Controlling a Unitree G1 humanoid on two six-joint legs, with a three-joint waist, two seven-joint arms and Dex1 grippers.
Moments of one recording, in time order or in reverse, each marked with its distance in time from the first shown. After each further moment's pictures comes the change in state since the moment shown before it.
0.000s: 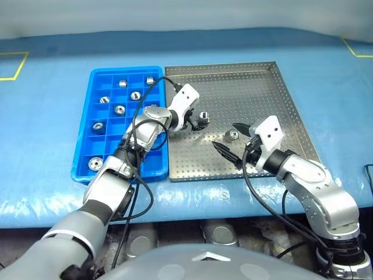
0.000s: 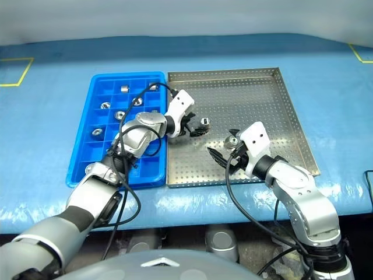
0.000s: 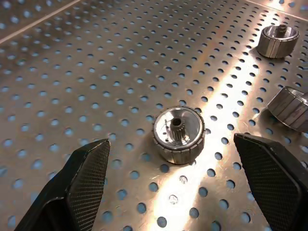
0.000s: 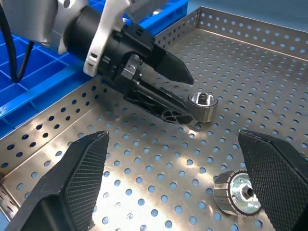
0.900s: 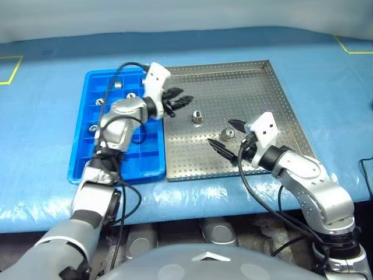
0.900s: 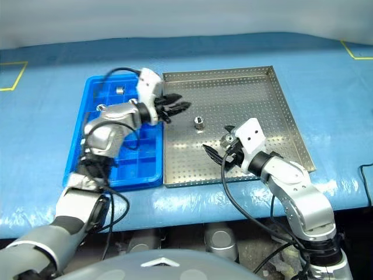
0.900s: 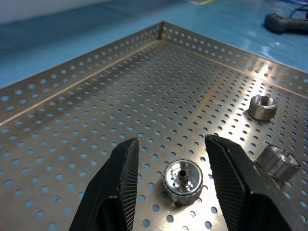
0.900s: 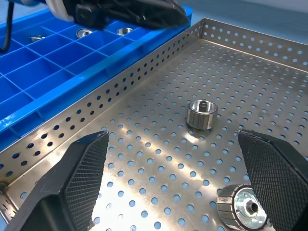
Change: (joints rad) left arm 0.180 0.151 0.282 -0.499 -0.161 0.111 -0.052; right arm -0.079 0.005 0.060 0.046 0.000 -0.013 0.012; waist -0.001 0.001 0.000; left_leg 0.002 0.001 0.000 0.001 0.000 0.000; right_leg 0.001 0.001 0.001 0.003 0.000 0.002
